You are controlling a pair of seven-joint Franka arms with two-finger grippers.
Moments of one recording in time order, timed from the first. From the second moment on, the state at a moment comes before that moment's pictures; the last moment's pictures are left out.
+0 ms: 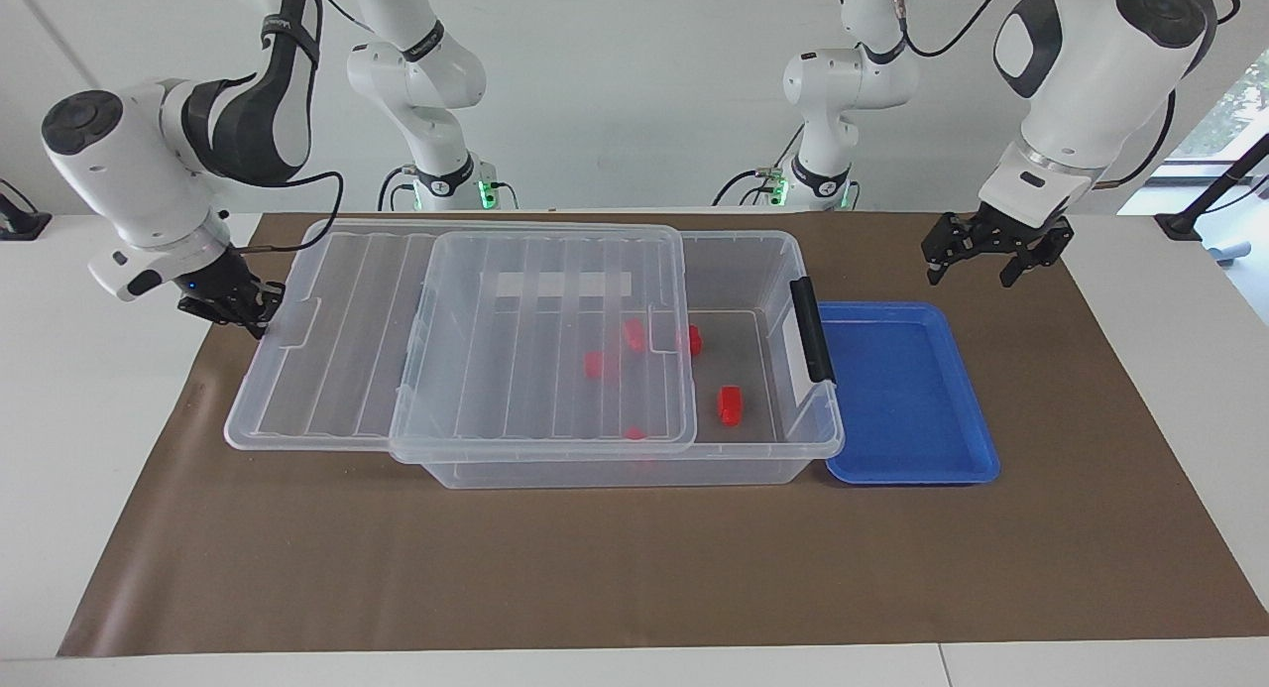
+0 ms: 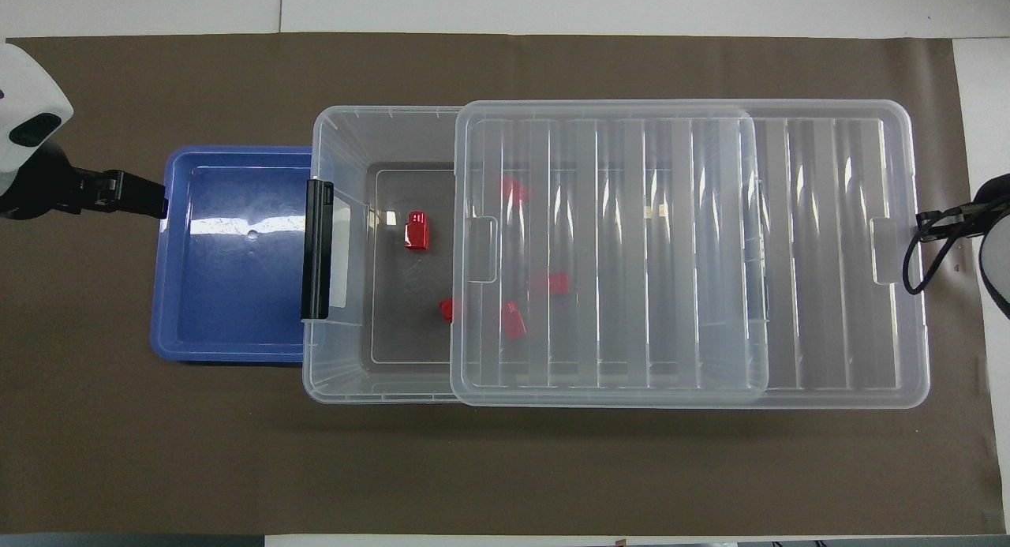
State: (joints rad) left arm -0.07 0.02 -0.04 -1.65 0.00 1.68 0.03; right arm -0.14 0.05 -0.07 -1.90 -0.02 1.93 -0.25
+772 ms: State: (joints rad) left arm -0.07 0.02 -0.04 -1.65 0.00 1.68 0.03; right arm -0.14 0.05 0.05 -1.90 -0.02 1.93 -0.04
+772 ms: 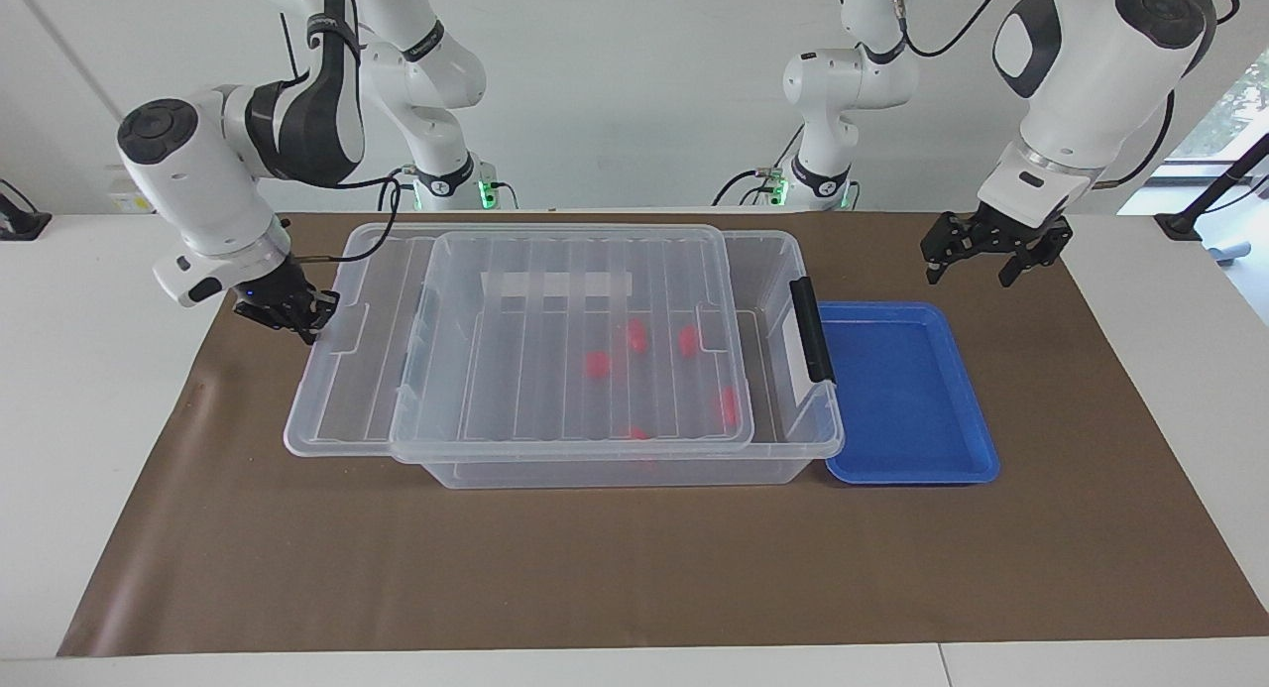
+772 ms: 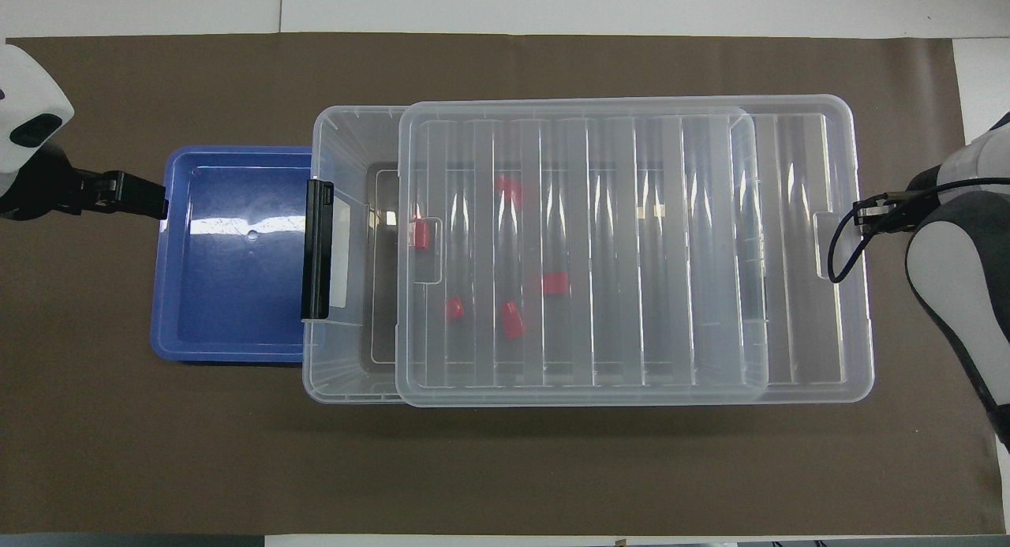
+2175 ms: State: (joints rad) left arm -0.07 -0.01 -0.04 -1.63 0.00 1.63 0.03; right arm -0.14 0.05 0.18 -1.90 -0.02 1.93 0.17
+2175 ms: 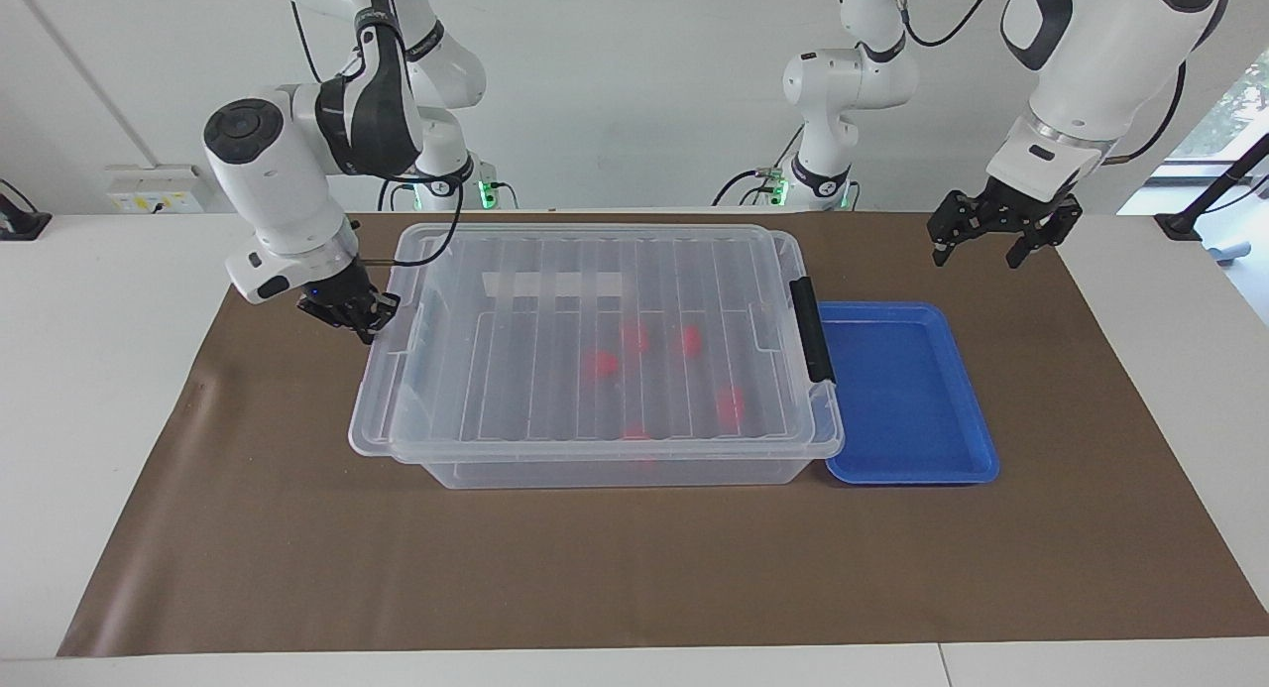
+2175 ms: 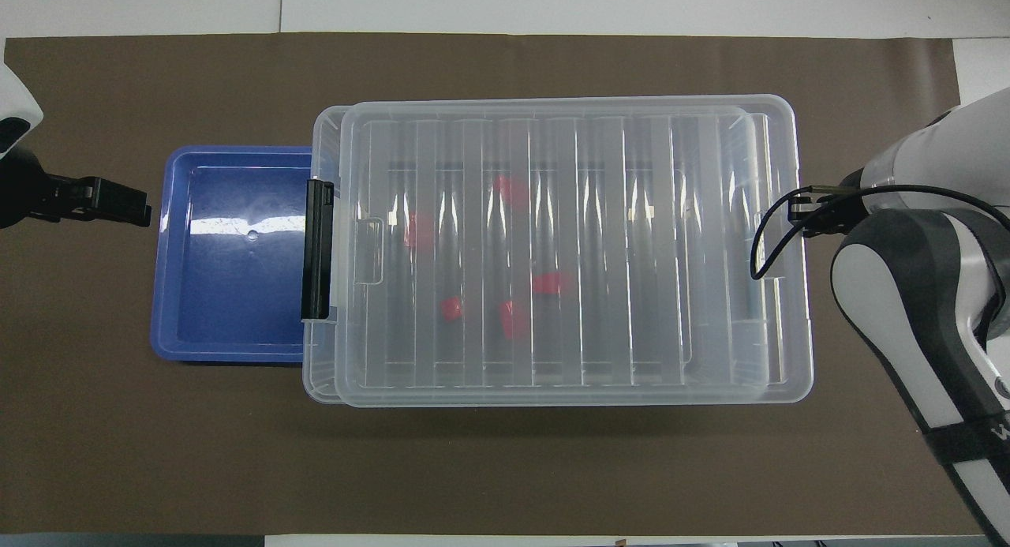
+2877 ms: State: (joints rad) left arm -0.06 -0.02 -0.03 -1.63 0.00 1.61 0.03; right arm -0.14 0.05 0.20 -1.90 -0.02 1.92 0.21
